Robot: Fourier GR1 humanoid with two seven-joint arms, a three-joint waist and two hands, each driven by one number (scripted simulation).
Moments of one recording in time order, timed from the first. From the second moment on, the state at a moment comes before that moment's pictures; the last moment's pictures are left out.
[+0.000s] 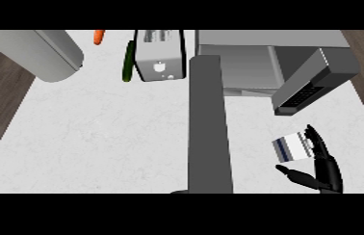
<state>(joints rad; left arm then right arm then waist) 0.48 0.10 0.60 -2.30 0.87 -0.62 0.21 -0.29 -0.28 -0.42 -0.28 0.15 0.04 -1.05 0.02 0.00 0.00</state>
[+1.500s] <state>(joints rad) 0.49 0.11 0.65 -2.27 0.95 -0.66 0.27 -0.51 -0.11 -0.35 -0.27 0.20 0.01 -1.05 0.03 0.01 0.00</state>
